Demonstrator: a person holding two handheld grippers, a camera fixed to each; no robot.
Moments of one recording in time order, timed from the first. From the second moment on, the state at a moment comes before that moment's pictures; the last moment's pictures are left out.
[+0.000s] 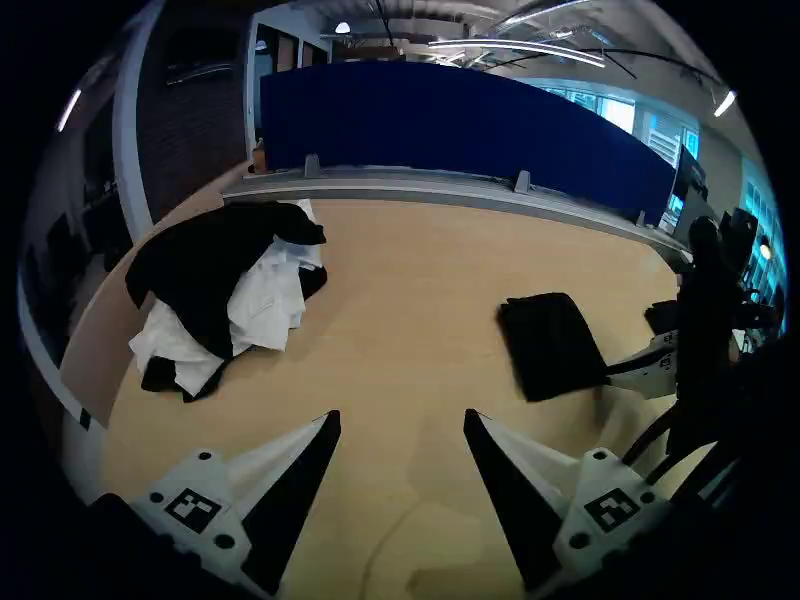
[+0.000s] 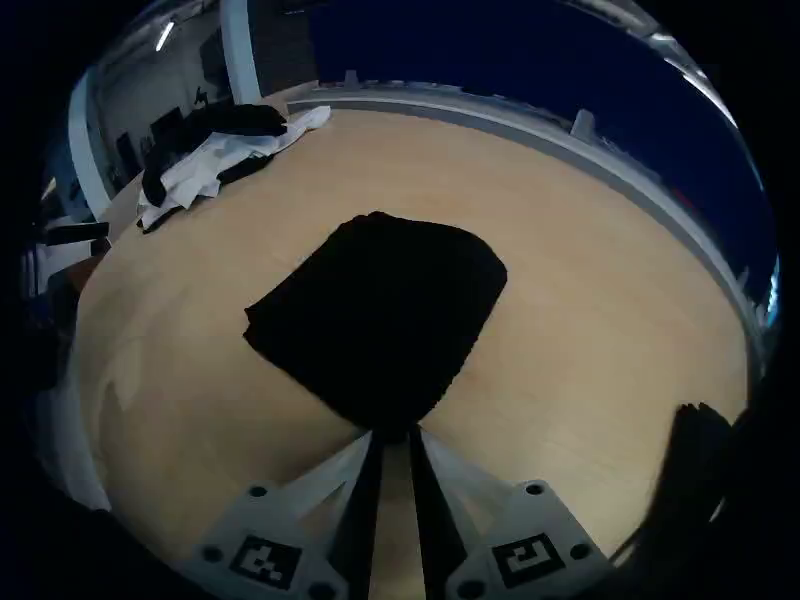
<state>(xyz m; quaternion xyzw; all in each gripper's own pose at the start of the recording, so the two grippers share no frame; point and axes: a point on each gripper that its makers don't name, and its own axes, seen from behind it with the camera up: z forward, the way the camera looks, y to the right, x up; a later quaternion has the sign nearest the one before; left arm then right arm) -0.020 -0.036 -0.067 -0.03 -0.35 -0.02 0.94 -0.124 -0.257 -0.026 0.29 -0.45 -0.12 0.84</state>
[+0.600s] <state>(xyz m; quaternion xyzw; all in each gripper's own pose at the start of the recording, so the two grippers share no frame) -0.017 -0.030 -0.064 -0.04 -0.35 -0.02 0.94 -0.114 -0.261 -0.022 0.30 -0.44 -0.09 0.84</state>
